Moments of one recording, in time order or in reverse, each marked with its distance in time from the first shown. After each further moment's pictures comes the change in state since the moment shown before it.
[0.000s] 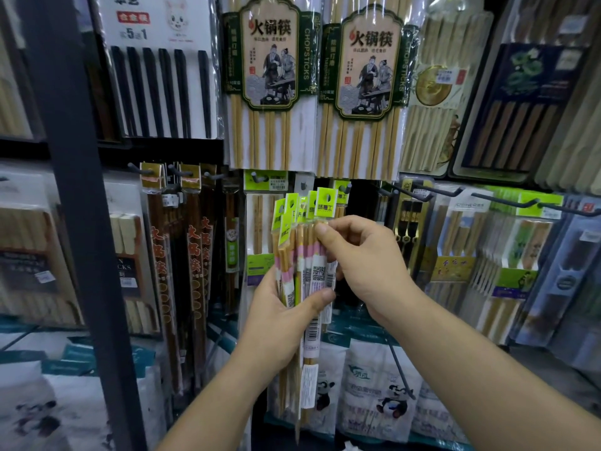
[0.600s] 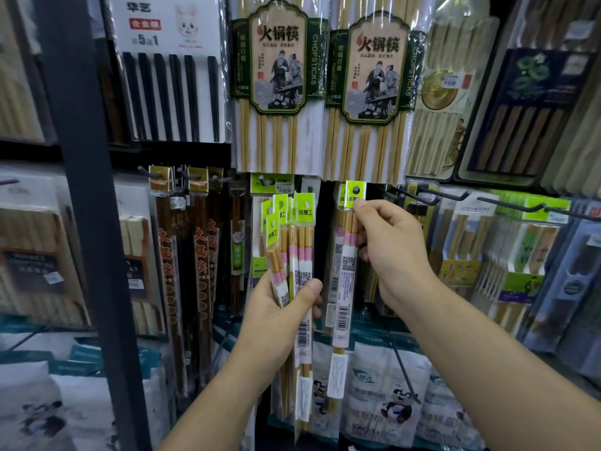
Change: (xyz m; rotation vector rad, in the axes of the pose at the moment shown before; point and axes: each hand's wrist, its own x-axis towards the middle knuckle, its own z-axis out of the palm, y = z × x) left_hand 0.001 -0.007 -0.012 -0.041 0.051 -0.015; right_hand 0.019 -0.008 -0.009 0.146 0.163 0.046
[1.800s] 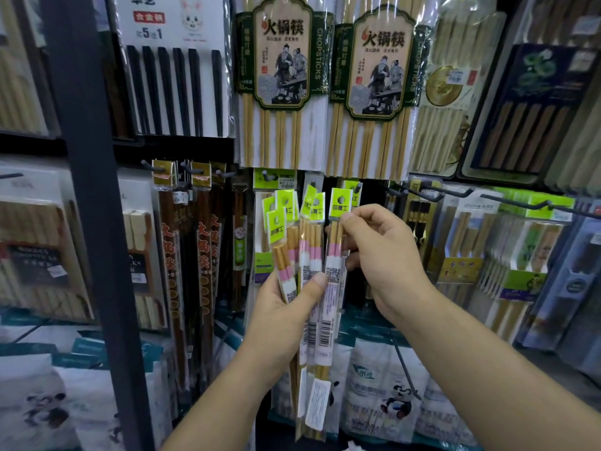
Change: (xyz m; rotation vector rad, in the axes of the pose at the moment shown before) left_hand -0.003 0.002 0.010 -0.096 -0.001 -0.059; right_hand -0.022 -0.002 0.006 -0.006 -0.075 0.033
